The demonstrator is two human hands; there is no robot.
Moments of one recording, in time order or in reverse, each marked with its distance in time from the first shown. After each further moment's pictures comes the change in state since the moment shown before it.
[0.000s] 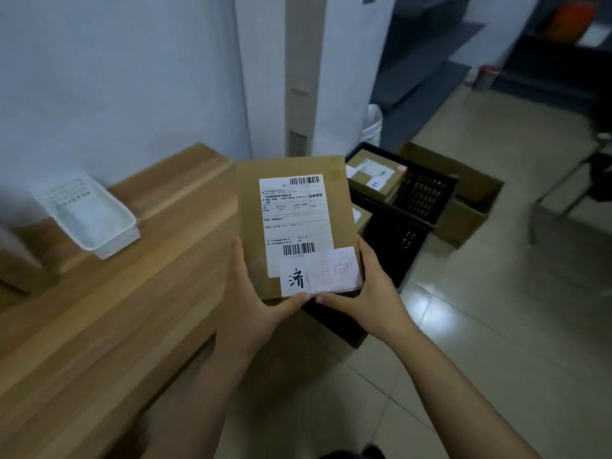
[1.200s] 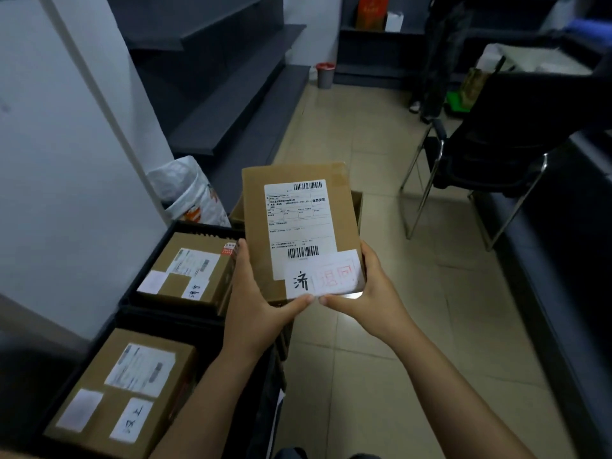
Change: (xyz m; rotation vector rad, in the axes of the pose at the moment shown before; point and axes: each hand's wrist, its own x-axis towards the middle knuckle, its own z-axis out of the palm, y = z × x) left_hand 0.282 0.243 0.523 -0.079 -0.446 0.219; right_hand 0.235 0.193 -0.493 0.101 0.440 0.180
